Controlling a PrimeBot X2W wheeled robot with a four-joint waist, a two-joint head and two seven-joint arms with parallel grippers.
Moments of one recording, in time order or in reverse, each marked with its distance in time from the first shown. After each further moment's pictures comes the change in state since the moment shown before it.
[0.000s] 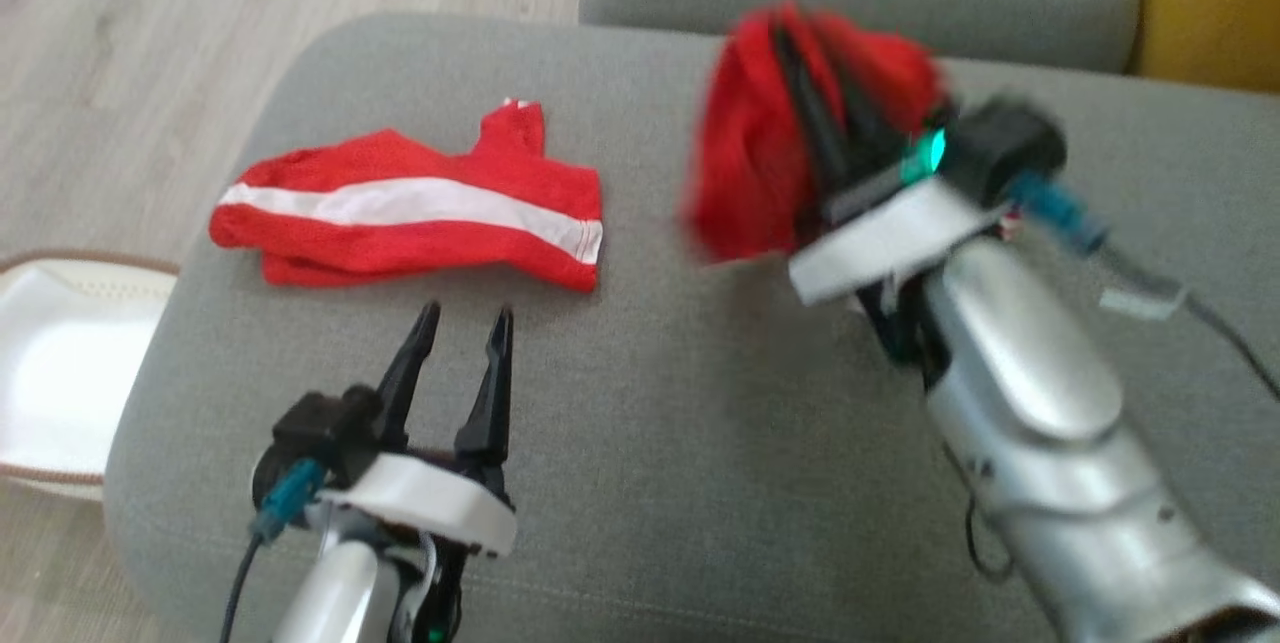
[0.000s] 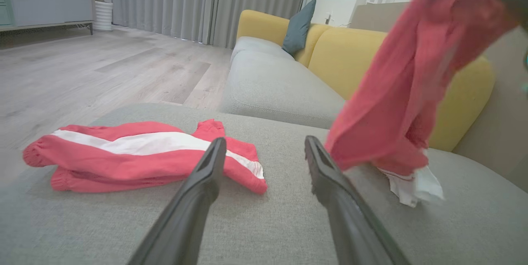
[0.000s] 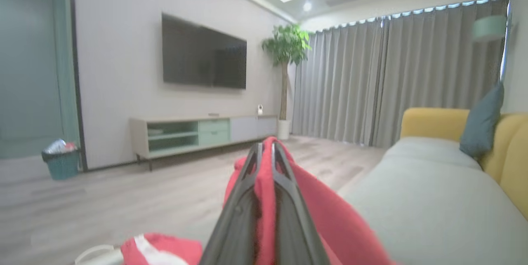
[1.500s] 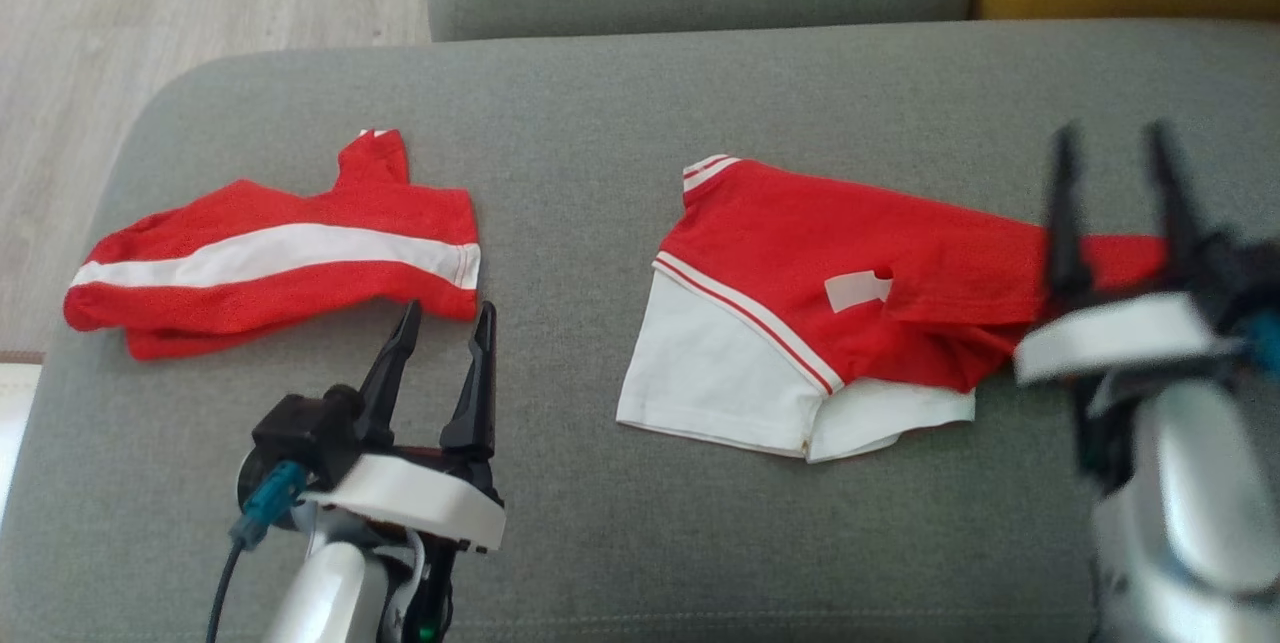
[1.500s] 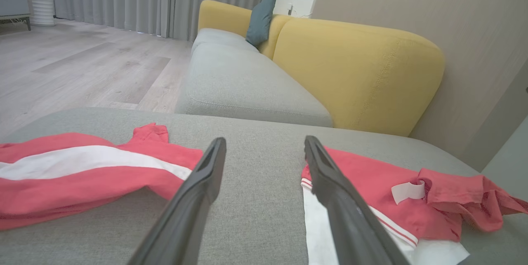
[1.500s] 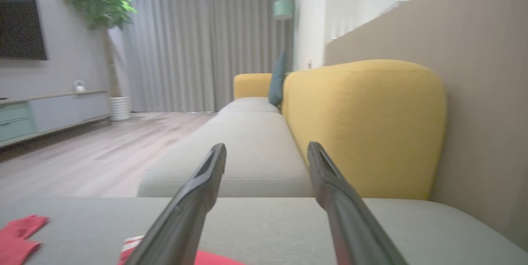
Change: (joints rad) left arm 0.025 0.001 0.032 -0.019 0.000 0.009 0.000; right arm 0.258 0.008 -0.561 -0.136 -0.222 0.000 0.030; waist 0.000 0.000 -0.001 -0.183
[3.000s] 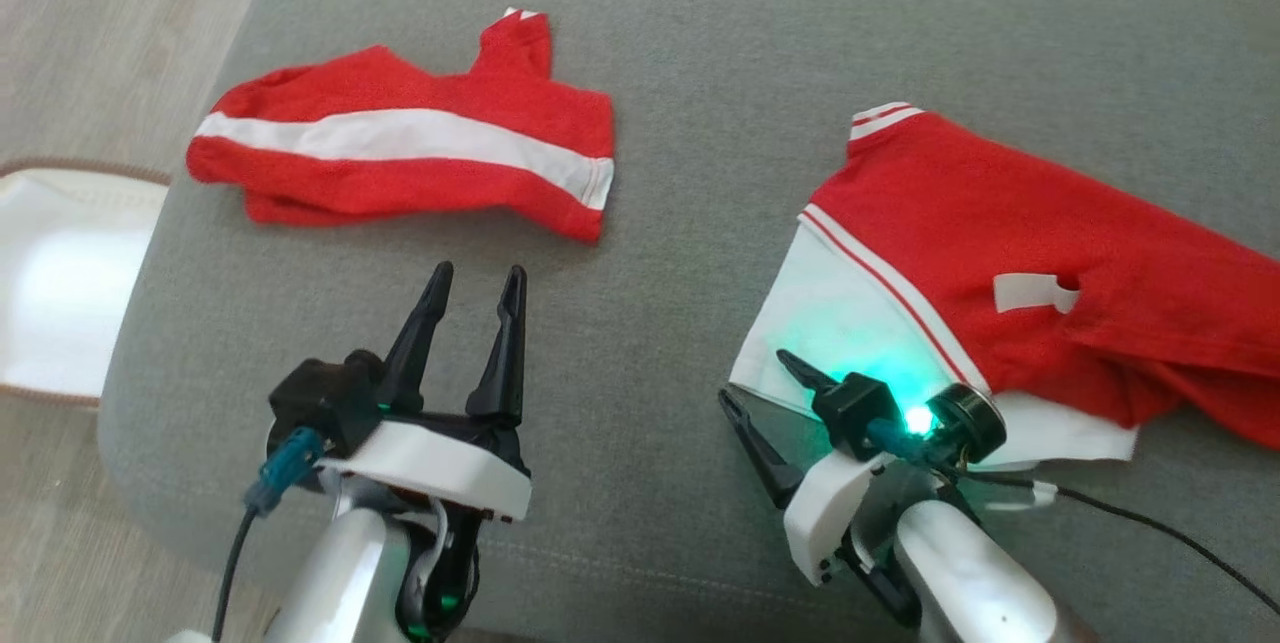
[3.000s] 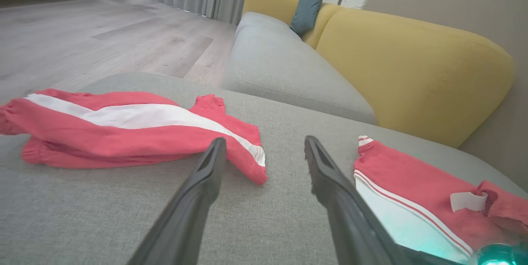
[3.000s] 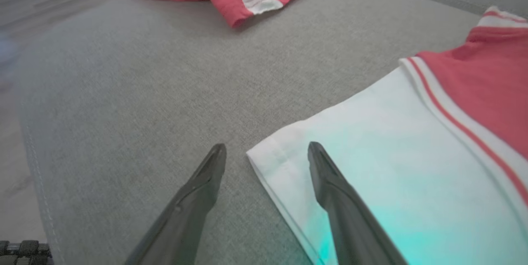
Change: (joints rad) left arm -0.059 -0.001 -0.061 -0.010 -0.065 0.009 0.000; right arm 0.057 -0.004 0.609 0.252 0.006 0.000 0.134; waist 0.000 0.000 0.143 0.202
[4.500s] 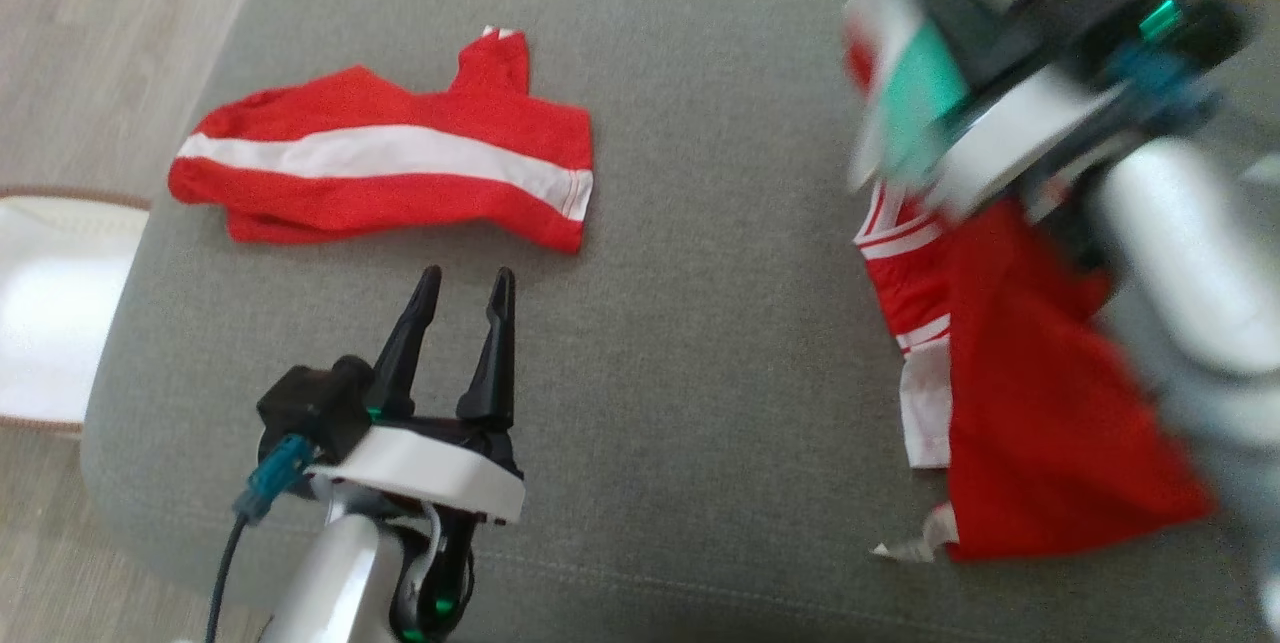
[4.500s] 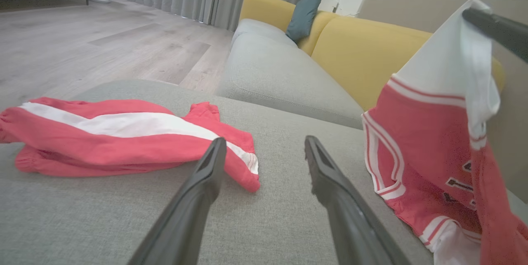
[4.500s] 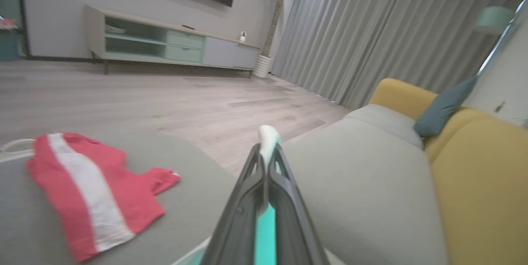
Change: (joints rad) left arm 0.020 0.000 0.019 -0.021 -0.004 0.008 0.000; right arm -0.432 -0.247 0.015 -0.267 0.190 0.001 0.109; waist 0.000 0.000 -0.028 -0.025
